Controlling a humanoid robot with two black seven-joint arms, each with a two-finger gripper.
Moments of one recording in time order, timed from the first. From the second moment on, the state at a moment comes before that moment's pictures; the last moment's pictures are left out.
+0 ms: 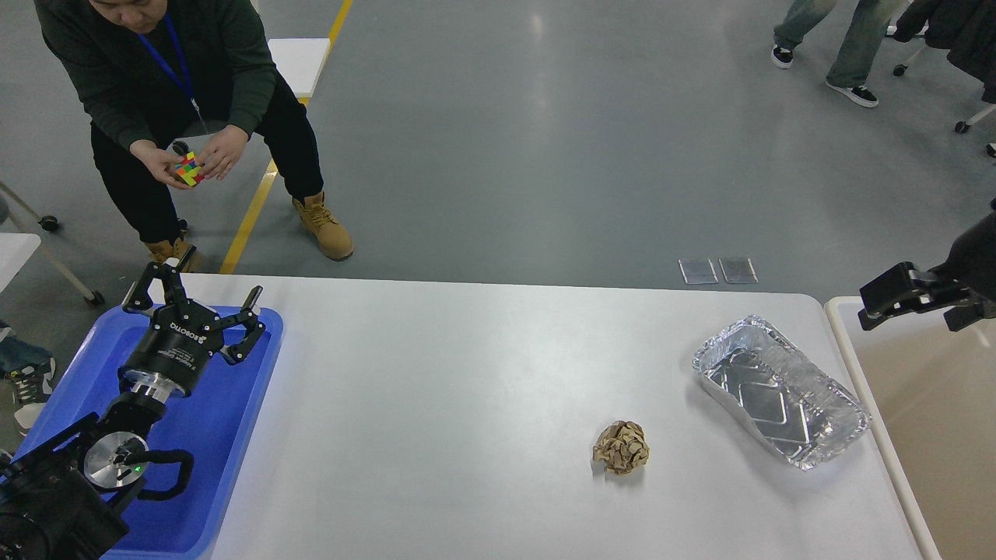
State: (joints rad) left arm -0.51 0.40 -0.77 -0.44 -0.04 -0.79 -0.51; right arm 2.00 -0.75 -1.15 1.16 -0.75 0.68 0.21
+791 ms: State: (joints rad) left arm -0.51 0.40 -0.77 -0.44 -0.04 -0.79 -0.51; right arm 1.86 -0.80 -1.28 1.17 -0.53 0.52 0.21
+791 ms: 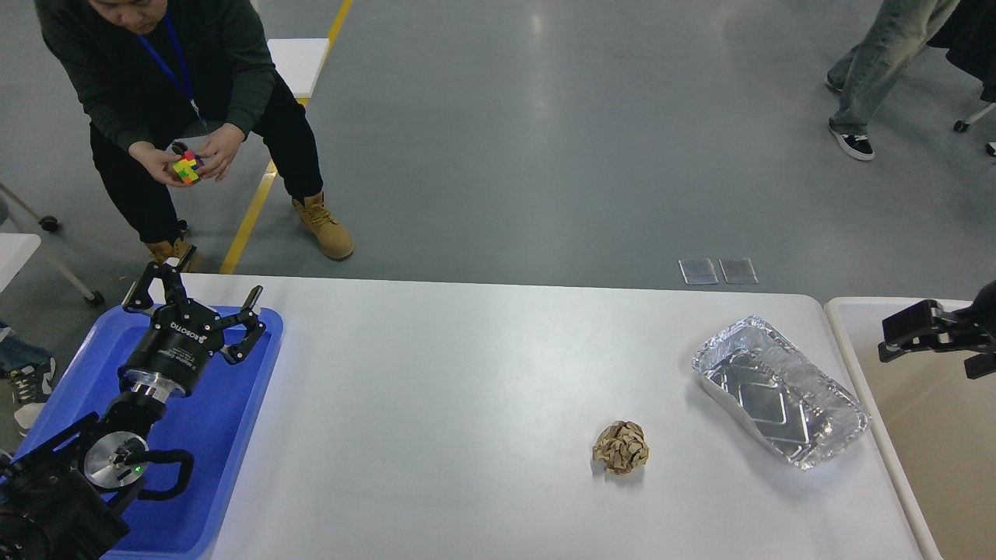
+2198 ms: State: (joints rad) left arm -0.51 0.40 -0.77 -0.44 -0.04 -0.79 -0.51; right arm 1.26 -0.68 -1.07 1.02 -0.26 0.04 0.22
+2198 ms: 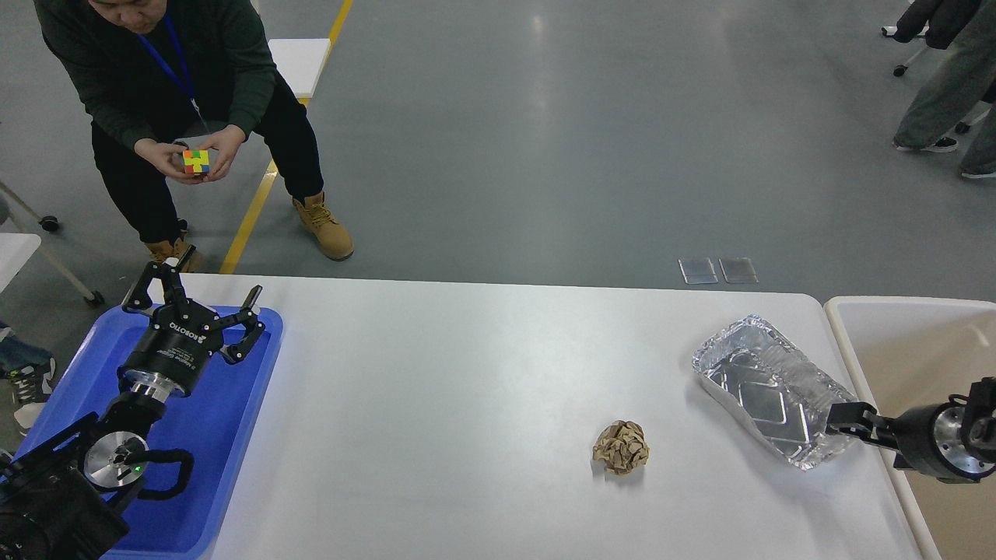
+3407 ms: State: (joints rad) left arm -0.51 0.40 -0.77 -0.44 -0.04 -0.79 -0.51; right arm 1.10 -0.53 -1.03 0.98 -0.12 -0.24 0.22
